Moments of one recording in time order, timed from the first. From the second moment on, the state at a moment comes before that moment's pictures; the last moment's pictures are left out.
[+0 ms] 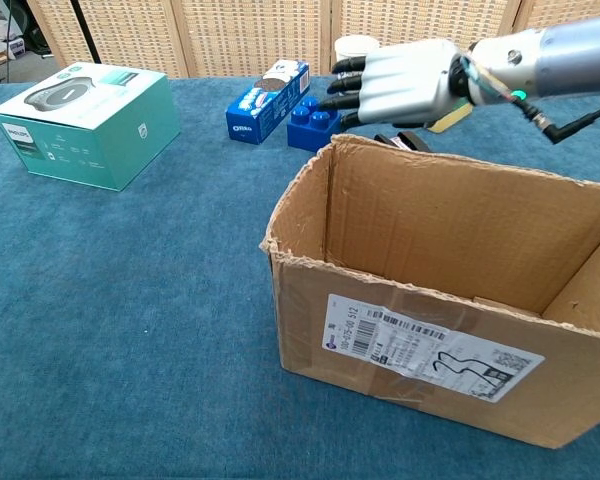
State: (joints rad) left arm -0.12 -1.12 -0.12 -1.52 1.37 1.42 -0.09; right arm 1.15 -1.63 0.01 -0.69 -1.91 0.75 -0.28
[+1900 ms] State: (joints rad) left arm -0.12 -1.12 -0.09 -1.53 1.41 1.43 -0.08; right arm 0.98 -1.39 -0.01 -0.89 -1.63 0.84 0.27
